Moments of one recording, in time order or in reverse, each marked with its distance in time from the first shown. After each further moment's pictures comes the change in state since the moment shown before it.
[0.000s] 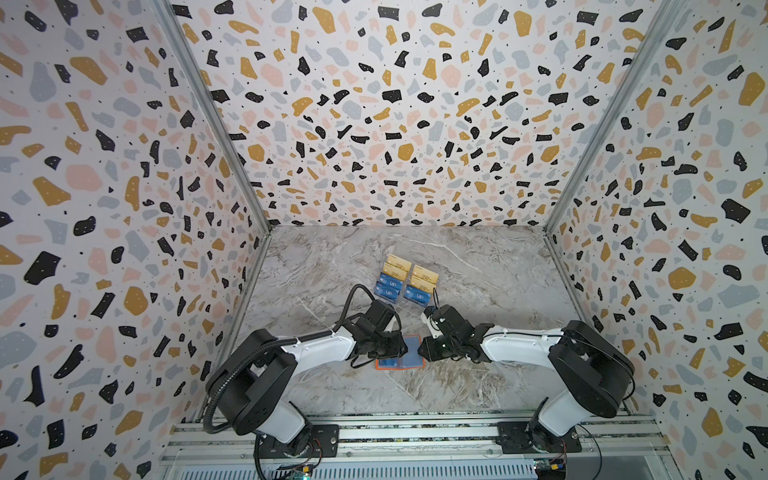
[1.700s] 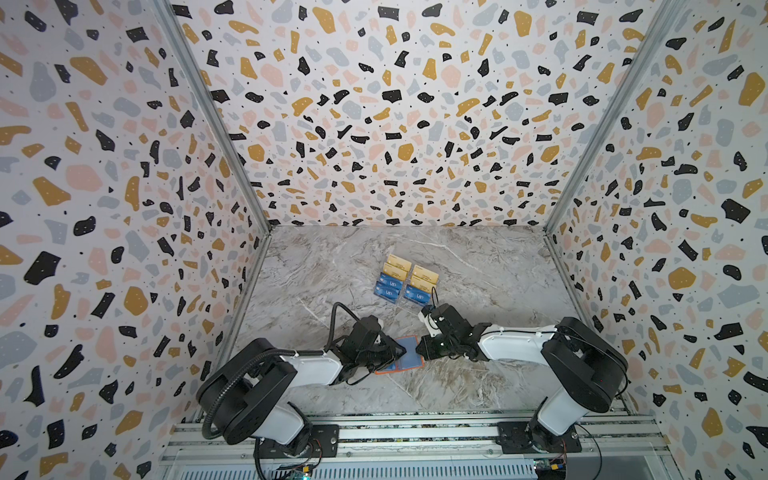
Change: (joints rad) left arm 0.006 -0.057 -0.311 0.516 0.018 -0.420; right arm -0.007 0.035 0.002 0.058 -0.034 -0.008
